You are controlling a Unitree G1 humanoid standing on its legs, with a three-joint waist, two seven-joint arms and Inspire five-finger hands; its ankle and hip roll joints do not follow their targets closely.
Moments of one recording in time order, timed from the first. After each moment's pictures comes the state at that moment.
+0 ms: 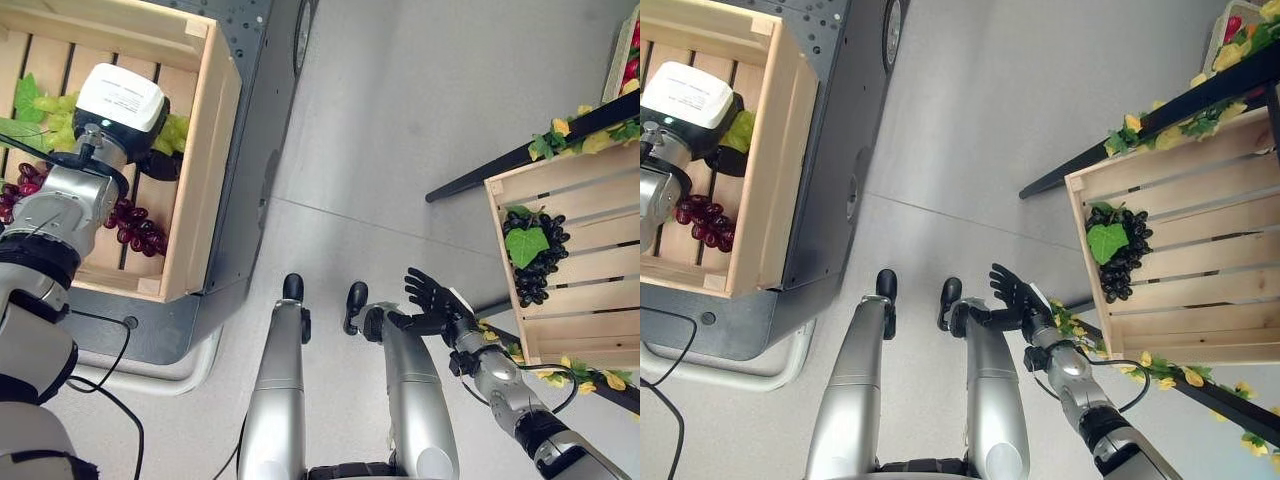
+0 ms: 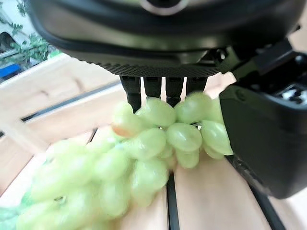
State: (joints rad) left arm -1.15 1.08 -0.90 0.90 0.69 -0.04 0.25; right arm -0.27 -0.46 0.49 0.74 0.65 -0.38 0.13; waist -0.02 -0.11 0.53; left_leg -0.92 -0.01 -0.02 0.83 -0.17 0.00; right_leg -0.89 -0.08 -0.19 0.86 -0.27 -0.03
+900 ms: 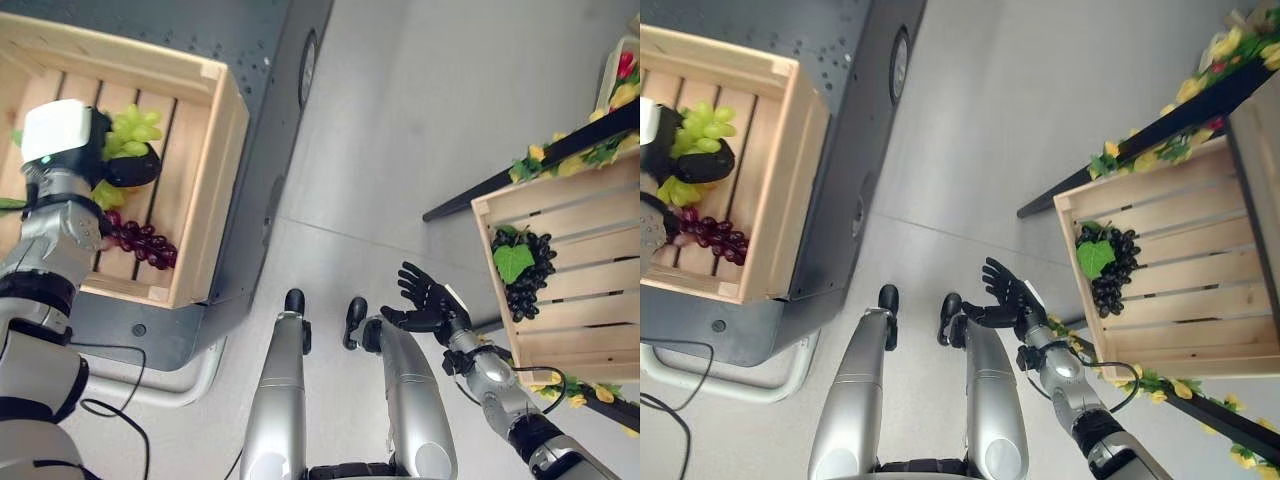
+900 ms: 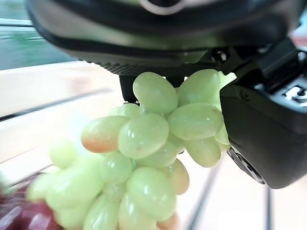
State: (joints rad) left arm -0.91 1.03 -0.47 1.05 0.14 -0.13 0.37; right arm -0.22 -0.41 0.49 0.65 0.68 -0.41 0.13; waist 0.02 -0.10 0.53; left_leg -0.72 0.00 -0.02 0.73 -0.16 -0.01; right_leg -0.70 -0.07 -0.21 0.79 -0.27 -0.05
